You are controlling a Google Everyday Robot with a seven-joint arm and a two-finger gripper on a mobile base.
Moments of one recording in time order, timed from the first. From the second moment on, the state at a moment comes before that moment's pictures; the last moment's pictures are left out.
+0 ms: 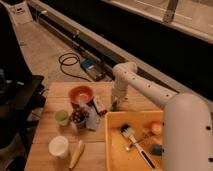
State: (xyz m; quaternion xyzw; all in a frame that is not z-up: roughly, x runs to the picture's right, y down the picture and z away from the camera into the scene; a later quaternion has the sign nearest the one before) arm 0.070 0.081 0.894 -0.28 -0.26 -0.43 0.82
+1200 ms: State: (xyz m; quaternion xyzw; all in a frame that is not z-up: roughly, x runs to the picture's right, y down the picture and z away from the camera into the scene) arm -0.121 -0.019 0.835 -0.05 -0.43 -0.48 0.76
